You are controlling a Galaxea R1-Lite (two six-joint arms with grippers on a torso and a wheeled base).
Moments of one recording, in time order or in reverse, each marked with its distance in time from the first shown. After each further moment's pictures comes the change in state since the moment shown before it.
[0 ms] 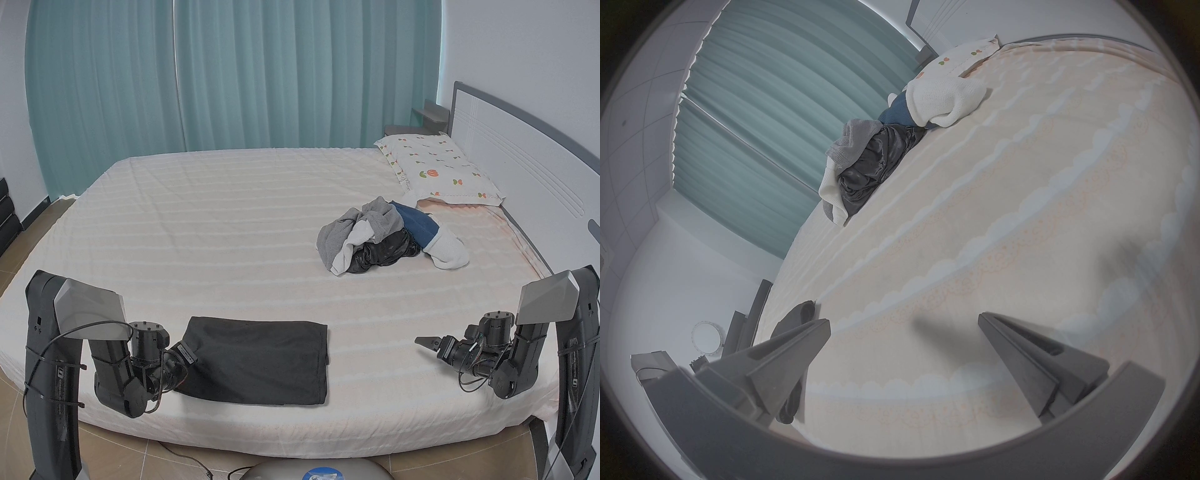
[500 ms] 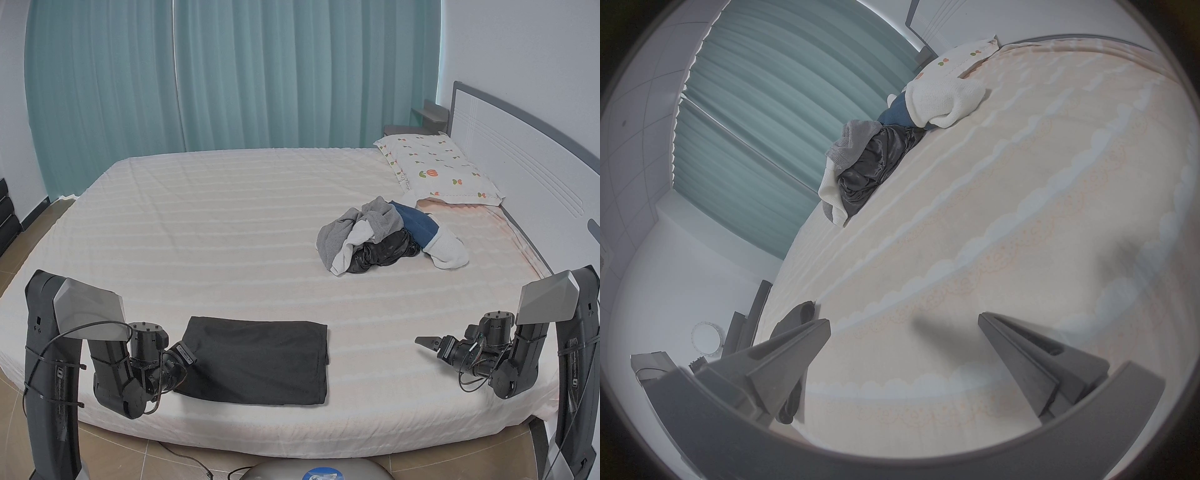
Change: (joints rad) left arm 0.005 -0.002 0.014 -0.013 0.006 -0.004; right arm 0.000 0.000 0.000 -0.001 0.000 0.000
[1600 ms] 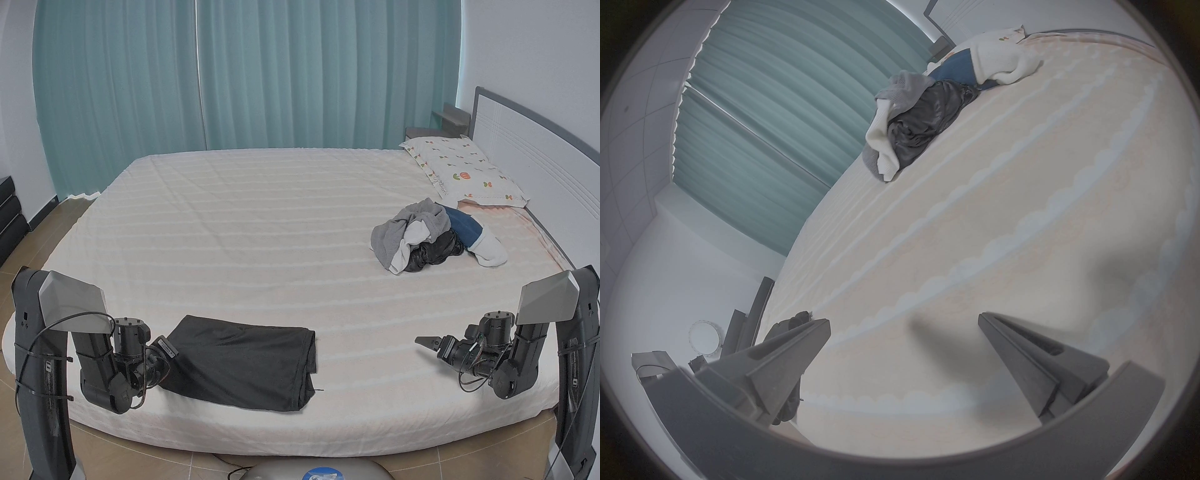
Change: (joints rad) left arm 0.088 -0.037 0.029 0.001 0.016 -0.014; right arm 0.000 0.000 0.001 -0.004 0.001 0.000
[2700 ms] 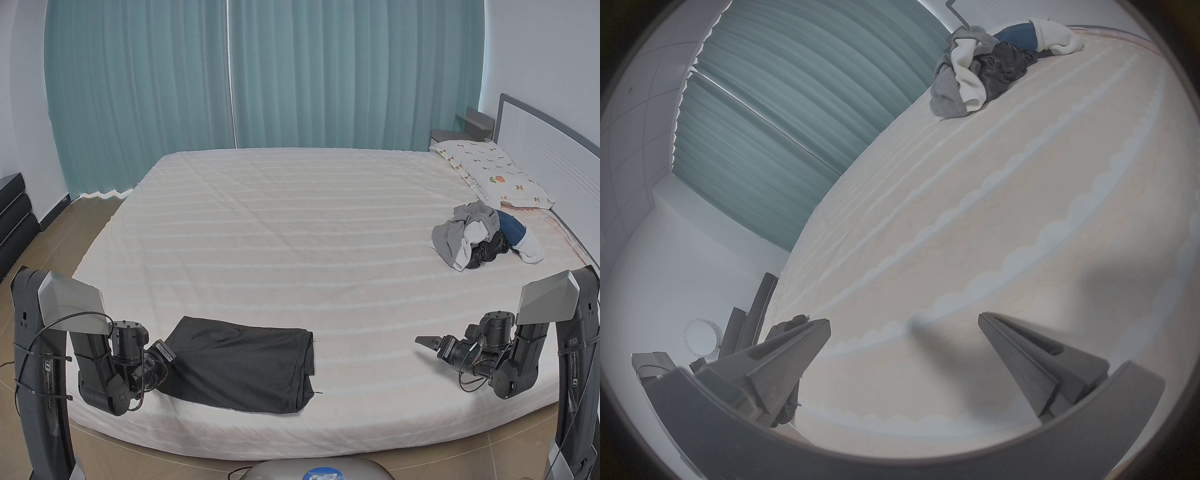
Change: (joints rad) left arm 0.008 -0.001 0.024 0.008 0.000 0.003; right arm 0.000 0.000 0.000 -0.003 -0.001 0.000
